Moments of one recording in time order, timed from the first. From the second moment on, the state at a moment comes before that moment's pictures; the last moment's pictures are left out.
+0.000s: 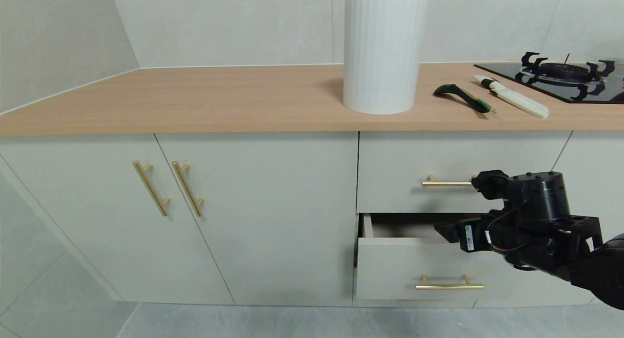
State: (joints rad) left arm 0.00 0.00 0.00 0.00 0.01 0.00; right arm 0.37 1.76 -0.63 -0.62 -0.20 0.09
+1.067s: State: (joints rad) left arm 0.00 0.00 0.00 0.00 0.01 0.00; right arm 0.36 1.91 -0.63 -0.56 -0.25 0.09
